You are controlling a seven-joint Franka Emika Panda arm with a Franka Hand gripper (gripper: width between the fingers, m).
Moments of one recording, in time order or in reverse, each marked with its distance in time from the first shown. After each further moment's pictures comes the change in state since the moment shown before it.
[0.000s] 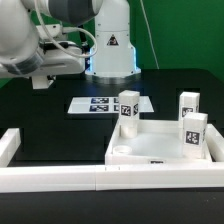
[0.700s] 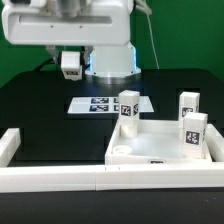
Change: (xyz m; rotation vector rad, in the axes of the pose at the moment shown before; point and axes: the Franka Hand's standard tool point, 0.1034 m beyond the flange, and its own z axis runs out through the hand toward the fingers) arm 0.027 -0.095 -0.123 -0.105 0.602 0.010
